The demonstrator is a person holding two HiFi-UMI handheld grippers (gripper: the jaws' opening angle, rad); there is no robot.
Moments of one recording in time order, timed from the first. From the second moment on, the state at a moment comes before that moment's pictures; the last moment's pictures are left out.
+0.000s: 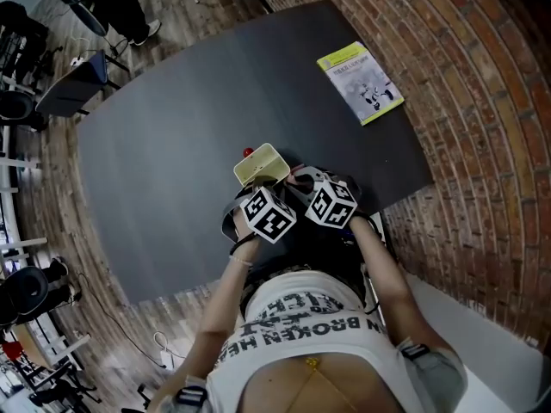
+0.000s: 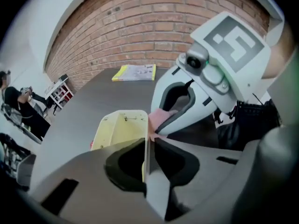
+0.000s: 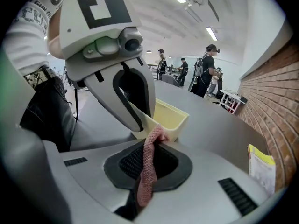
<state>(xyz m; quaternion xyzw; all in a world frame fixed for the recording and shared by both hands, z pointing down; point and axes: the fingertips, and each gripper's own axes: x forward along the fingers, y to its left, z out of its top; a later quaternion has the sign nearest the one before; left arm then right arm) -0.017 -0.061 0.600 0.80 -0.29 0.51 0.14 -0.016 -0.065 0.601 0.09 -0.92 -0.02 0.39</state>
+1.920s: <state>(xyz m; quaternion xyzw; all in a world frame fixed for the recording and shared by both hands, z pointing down) -0.061 -0.029 0.597 0.80 -0.14 0.58 0.02 0.006 -0.092 0.582 0.17 -0.91 0.01 0.37</state>
